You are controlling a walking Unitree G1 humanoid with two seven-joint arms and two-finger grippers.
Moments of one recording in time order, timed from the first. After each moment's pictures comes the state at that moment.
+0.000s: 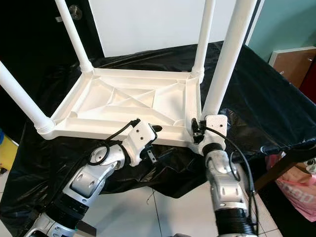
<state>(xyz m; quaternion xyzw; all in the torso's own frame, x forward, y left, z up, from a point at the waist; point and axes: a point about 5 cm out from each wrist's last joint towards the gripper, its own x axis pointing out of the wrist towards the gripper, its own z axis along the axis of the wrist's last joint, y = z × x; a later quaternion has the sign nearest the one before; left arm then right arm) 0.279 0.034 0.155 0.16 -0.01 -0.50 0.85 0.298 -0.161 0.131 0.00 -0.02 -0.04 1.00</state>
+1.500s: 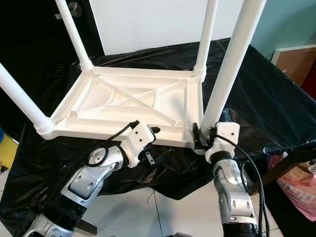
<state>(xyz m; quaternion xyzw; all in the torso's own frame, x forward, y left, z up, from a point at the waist) 0.278 0.038 0.152 0.18 -0.01 -0.50 0.85 0.280 -0.194 0.137 0.00 -0.04 0.10 0.99</state>
